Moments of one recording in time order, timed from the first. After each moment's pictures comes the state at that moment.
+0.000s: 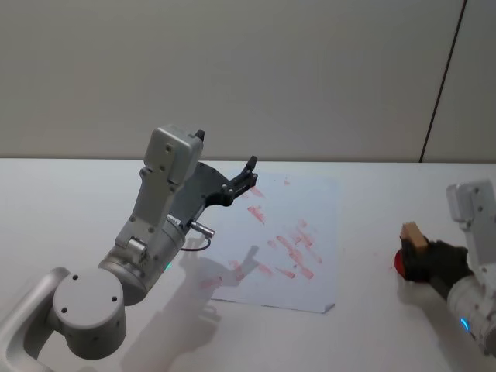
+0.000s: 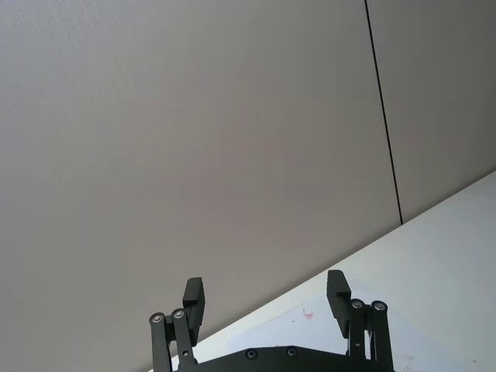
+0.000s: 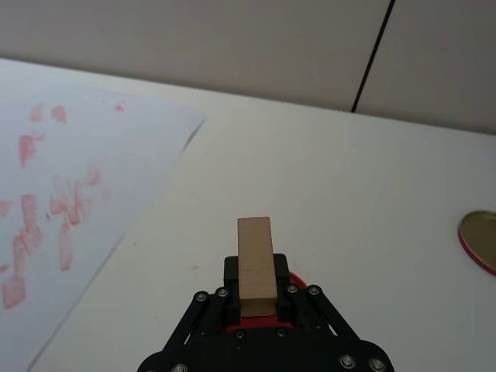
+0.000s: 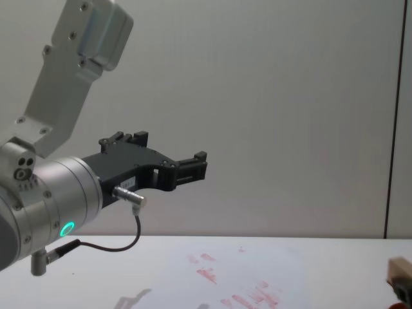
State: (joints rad) left arm -0.24 0.38 0.45 -1.63 -0.20 0.01 -0.01; right arm 0.02 0.25 -0.23 -1.66 0.20 0.44 -0.05
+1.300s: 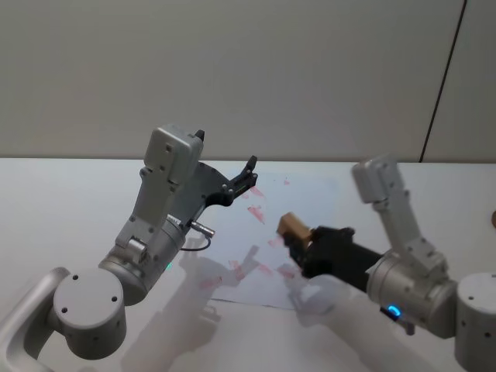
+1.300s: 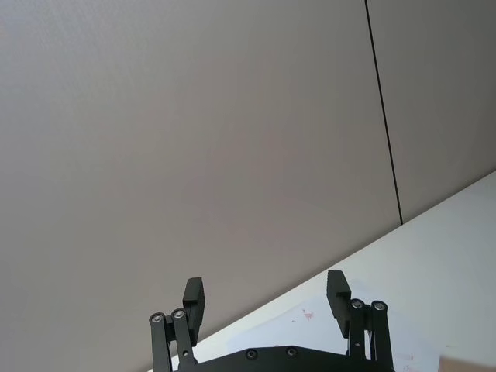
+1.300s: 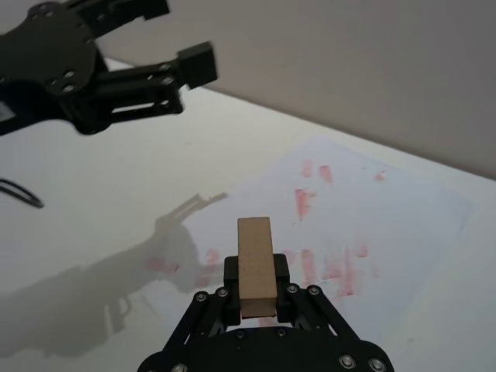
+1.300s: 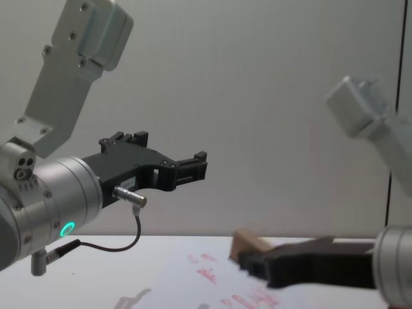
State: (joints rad) left arm -0.24 0.38 0.45 -1.63 -0.20 0.01 -0.01; right arm 0.12 0.18 -0.33 -1.67 0.16 0.46 0.37
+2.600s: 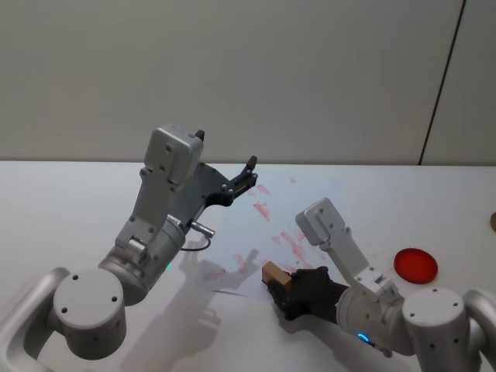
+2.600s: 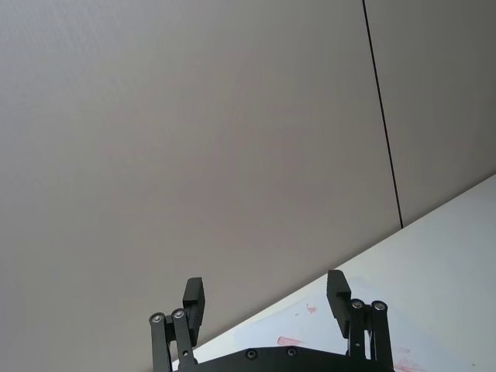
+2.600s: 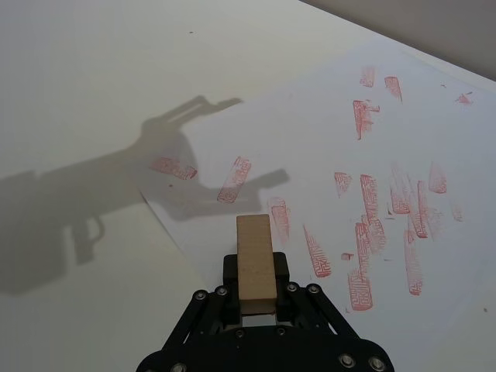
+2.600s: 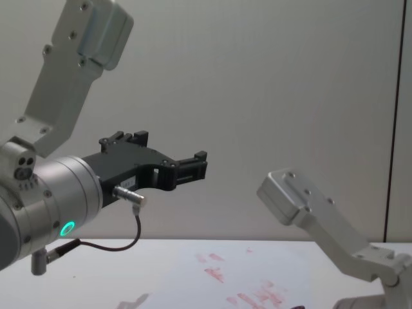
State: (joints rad) left arm -0.24 0.38 0.45 -1.63 -0.20 0.01 -0.01; right arm 0.18 0.13 -0.41 -1.48 -0.03 0.51 0.42
